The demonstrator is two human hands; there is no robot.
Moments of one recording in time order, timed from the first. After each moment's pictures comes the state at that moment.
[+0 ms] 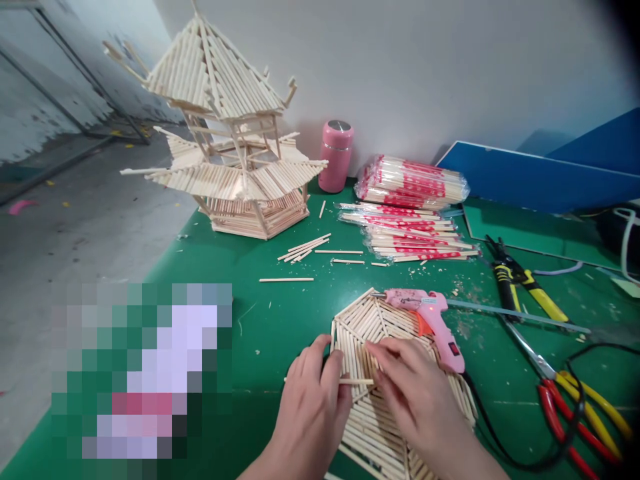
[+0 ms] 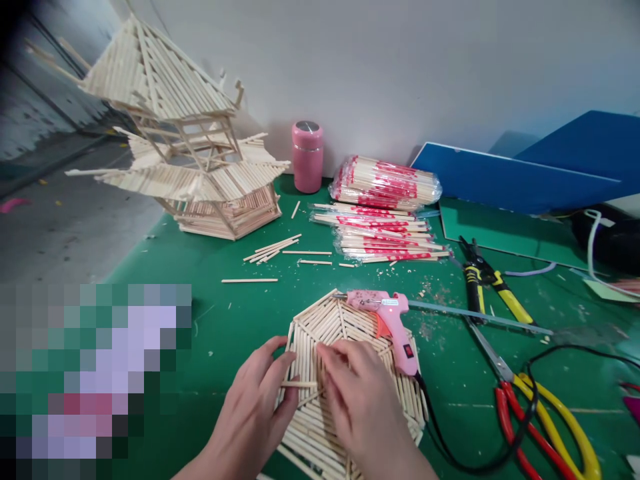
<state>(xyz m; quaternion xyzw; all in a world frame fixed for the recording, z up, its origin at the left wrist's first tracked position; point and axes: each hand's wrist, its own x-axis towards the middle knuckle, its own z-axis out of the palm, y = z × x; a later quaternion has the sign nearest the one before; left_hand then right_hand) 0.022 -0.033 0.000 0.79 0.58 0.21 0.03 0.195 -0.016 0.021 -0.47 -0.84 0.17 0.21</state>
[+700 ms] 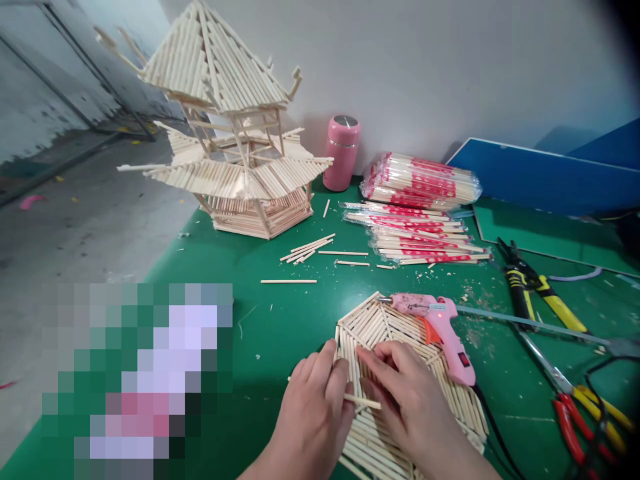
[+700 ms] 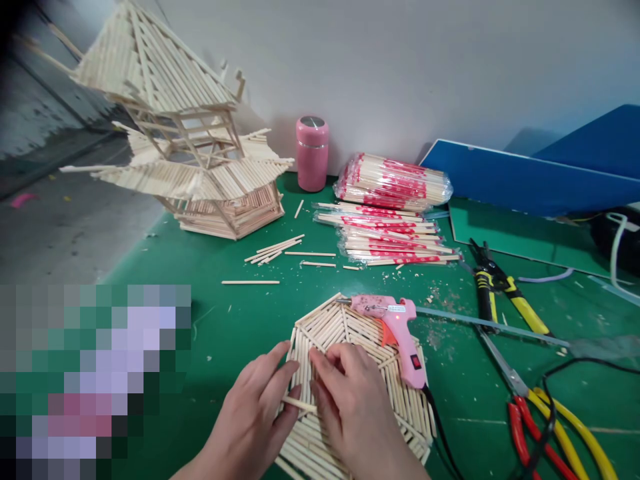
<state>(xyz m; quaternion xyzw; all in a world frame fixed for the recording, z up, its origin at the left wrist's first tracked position) 0.017 -0.030 -0.009 0.81 0.54 0.24 0.03 0.185 -0.010 0.005 -0.45 -0.84 0.25 0.18</state>
